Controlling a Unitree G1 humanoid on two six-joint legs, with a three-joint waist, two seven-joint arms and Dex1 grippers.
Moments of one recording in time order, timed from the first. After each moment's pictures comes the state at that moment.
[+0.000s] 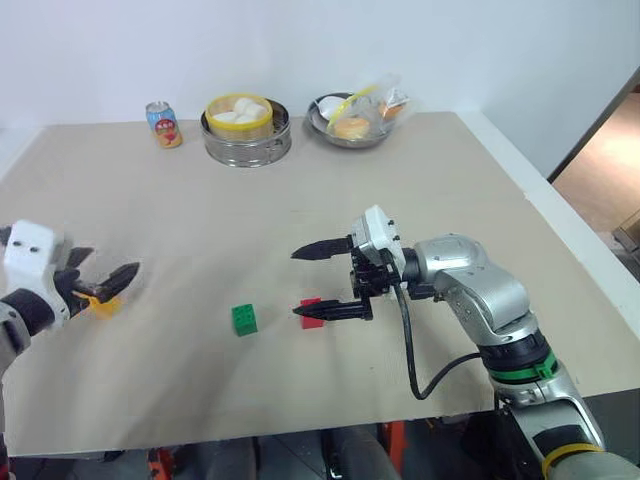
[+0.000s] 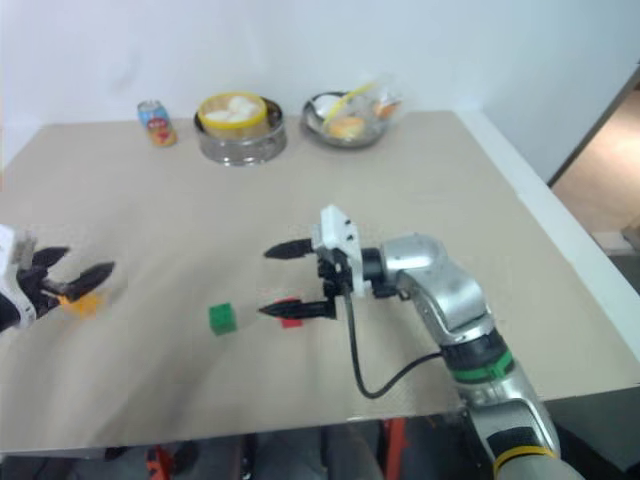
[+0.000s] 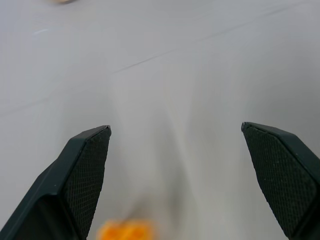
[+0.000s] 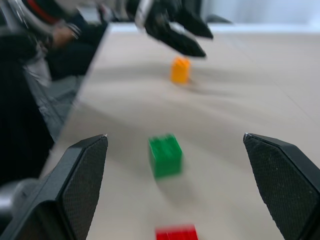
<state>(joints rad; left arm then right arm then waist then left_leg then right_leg) -0.05 0.68 0.62 -0.40 -0.34 0.83 -0.68 -0.65 -0.48 0.24 -0.18 0.48 0.49 1.19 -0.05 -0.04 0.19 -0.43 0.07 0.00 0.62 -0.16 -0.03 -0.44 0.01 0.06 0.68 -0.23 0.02</state>
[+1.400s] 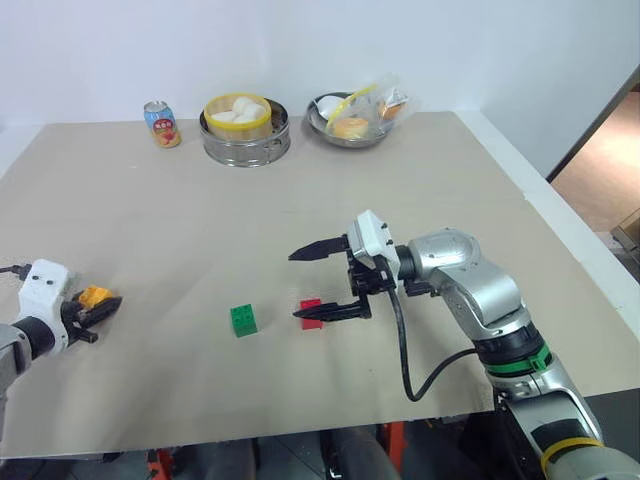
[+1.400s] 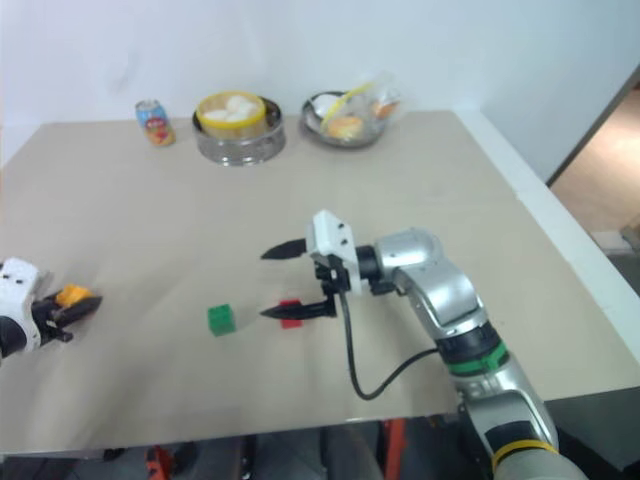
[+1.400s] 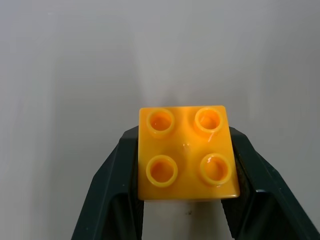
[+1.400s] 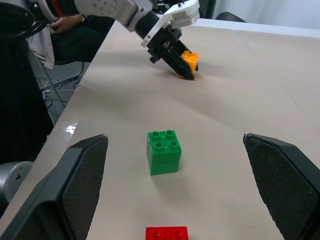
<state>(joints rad) 0.02 0.79 0.46 -0.05 -0.32 0.60 -0.72 -0.68 -0.49 0.28 -0.13 0.40 0.40 1.24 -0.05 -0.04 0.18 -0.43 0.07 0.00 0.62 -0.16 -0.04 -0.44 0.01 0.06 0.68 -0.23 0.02</state>
